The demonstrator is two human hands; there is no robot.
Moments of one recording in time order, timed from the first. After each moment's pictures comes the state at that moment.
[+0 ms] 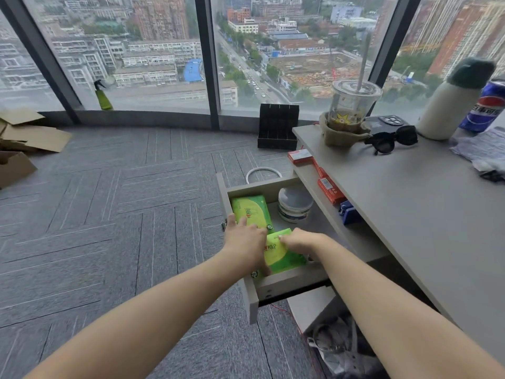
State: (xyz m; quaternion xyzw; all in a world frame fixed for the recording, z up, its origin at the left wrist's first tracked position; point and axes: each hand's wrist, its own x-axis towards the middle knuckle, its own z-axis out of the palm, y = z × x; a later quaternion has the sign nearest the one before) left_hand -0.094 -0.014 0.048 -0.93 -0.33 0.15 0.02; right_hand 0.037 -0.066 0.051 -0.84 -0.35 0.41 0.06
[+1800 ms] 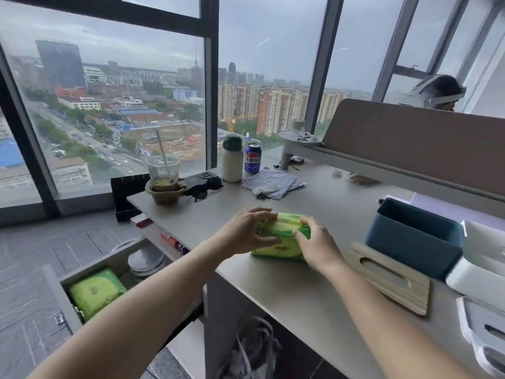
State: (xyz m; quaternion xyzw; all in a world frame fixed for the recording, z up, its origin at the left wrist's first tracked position) left_hand 0.084 -0.198 0.189 -0.95 0.07 -0.15 -0.25; right_hand 0.120 -0.387 0.194 -0.91 -0.17 -0.02 0.37
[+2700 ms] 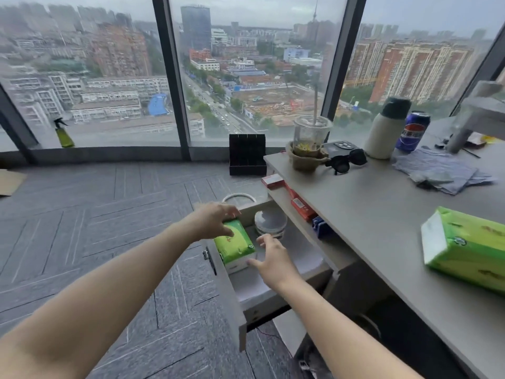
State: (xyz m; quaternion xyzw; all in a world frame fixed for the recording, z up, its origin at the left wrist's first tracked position) left_hand -0.099 0.090 0.100 -0.96 -0.23 0.01 -0.16; right_hand -0.016 -0.098 0.062 -0.82 -0.41 0.23 0.32
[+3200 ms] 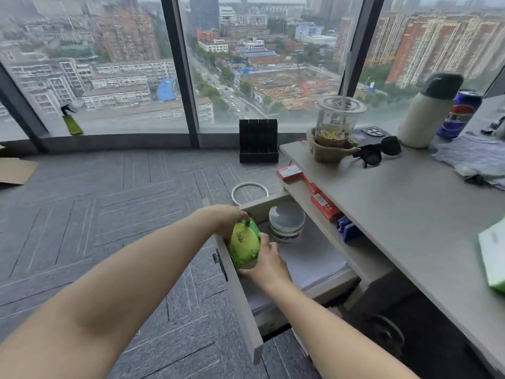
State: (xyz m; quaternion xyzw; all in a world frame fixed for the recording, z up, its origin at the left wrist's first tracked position) left_hand -0.063 0.126 0.069 -0.95 -0.21 0.22 -0.04; right_hand -0.021 -0.033 0.000 -0.86 -0.38 0.23 0.25
